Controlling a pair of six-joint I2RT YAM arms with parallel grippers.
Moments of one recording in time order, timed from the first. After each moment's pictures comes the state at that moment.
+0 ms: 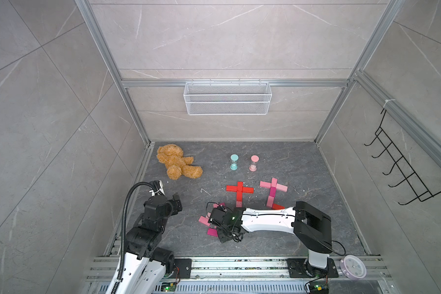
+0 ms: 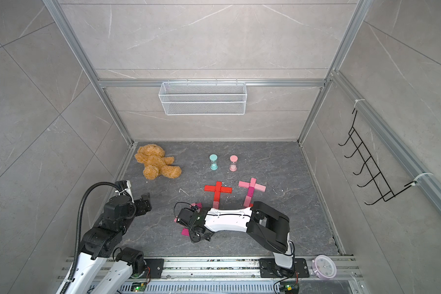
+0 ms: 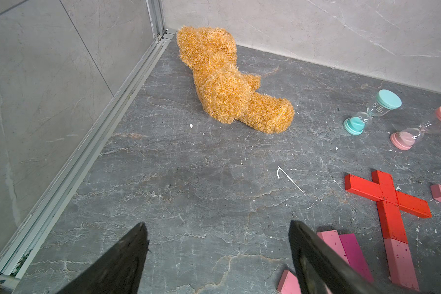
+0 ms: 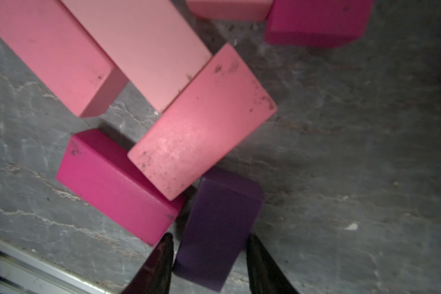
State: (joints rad) left arm -0.30 0.52 0.66 -0.73 -0.33 -0.33; right arm 1.22 1.92 1.26 -0.70 0.03 0.83
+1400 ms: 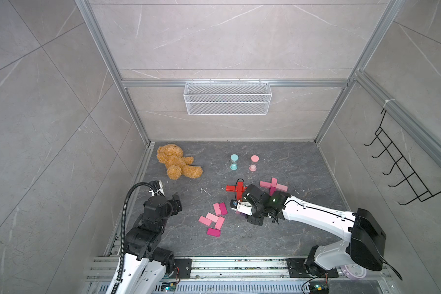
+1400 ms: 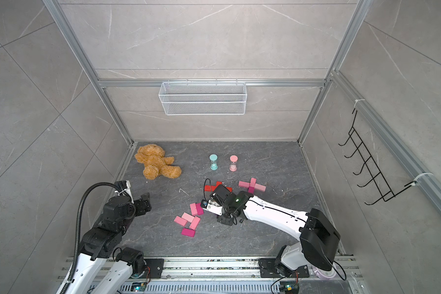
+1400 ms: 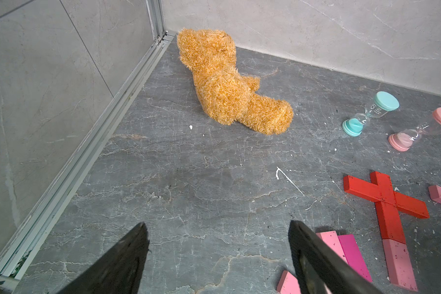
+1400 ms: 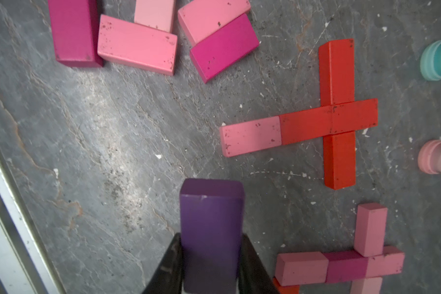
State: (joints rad) left arm -0.30 0.52 0.66 -0.72 -0.33 -0.33; right arm 0.89 1.46 1.01 -0.74 0.02 -0.51
